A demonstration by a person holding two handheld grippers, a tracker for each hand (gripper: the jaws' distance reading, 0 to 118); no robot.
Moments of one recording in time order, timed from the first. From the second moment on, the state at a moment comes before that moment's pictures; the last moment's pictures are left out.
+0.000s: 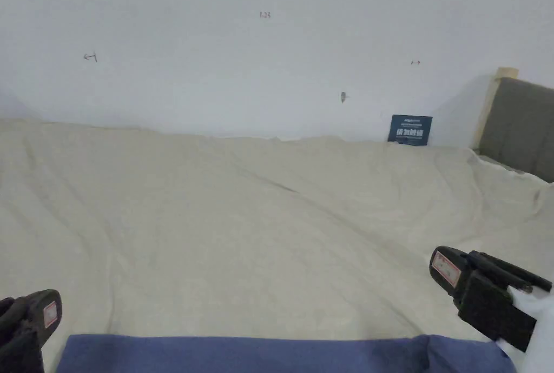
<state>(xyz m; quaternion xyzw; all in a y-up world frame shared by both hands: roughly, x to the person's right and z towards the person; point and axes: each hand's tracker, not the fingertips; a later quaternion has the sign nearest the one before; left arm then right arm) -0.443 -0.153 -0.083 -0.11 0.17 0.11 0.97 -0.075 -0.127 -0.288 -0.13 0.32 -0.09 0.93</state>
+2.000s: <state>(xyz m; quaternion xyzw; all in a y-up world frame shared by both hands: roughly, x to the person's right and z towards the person) -0.595 -0.195 -0.180 -0.49 0.24 0.01 0.84 -0.087 -0.193 -0.319 -0.29 0.29 -0.07 0.91</state>
